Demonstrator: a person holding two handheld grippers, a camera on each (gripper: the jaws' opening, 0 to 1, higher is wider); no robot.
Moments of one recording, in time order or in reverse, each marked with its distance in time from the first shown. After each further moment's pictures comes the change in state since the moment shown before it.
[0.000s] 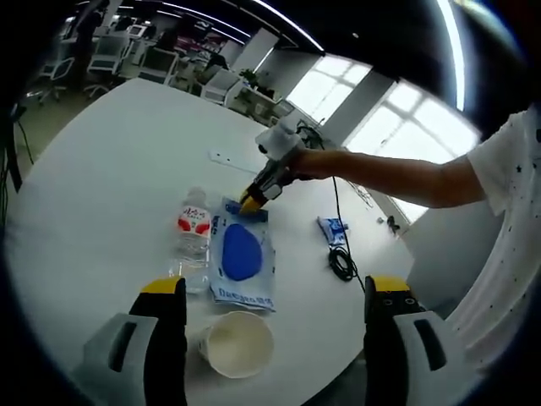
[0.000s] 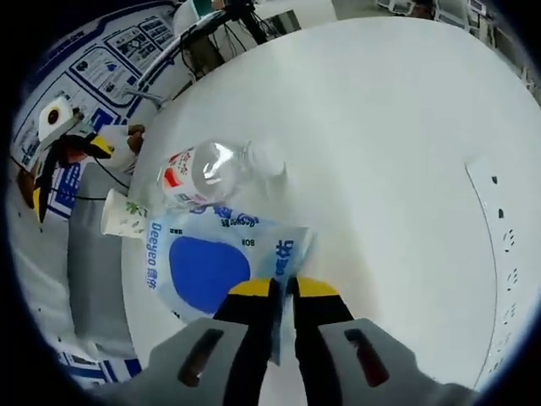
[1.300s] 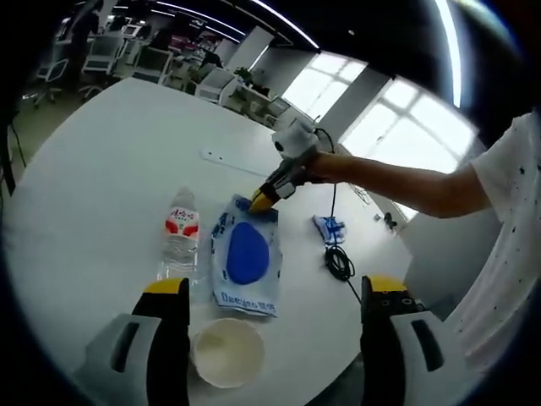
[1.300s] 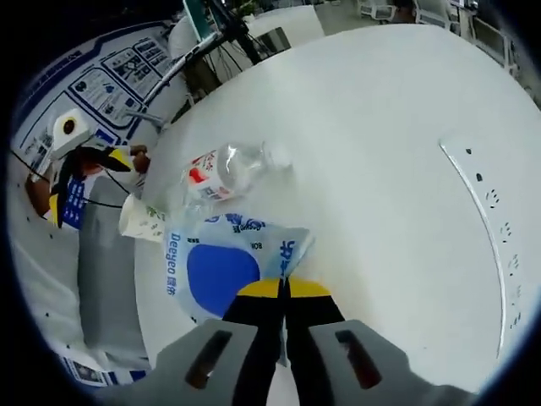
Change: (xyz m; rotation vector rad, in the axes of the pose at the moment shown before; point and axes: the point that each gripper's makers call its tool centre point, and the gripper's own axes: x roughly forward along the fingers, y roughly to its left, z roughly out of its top) left arm 0.012 -0.010 0.000 0.018 0.007 -0.021; right arm -0.039 0.021 -0.019 0.071 -0.124 -0.010
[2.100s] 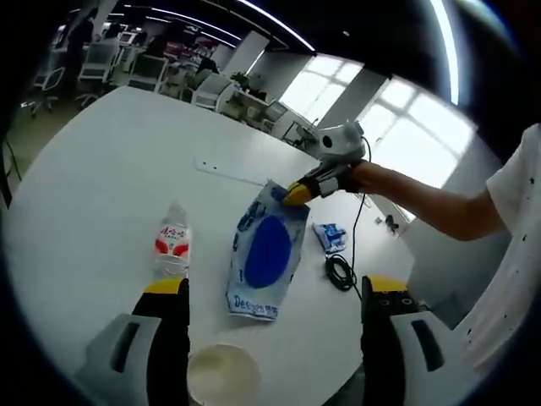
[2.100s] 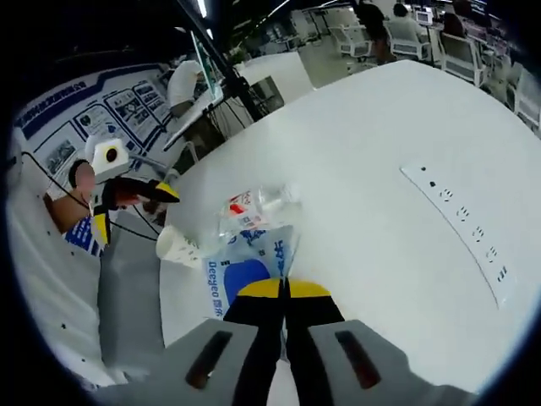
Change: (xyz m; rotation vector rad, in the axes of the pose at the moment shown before) left arm 0.022 -0.011 0.017 0.025 -0.026 0.006; right arm -0.083 0.038 0.000 0.083 -0.270 -0.032
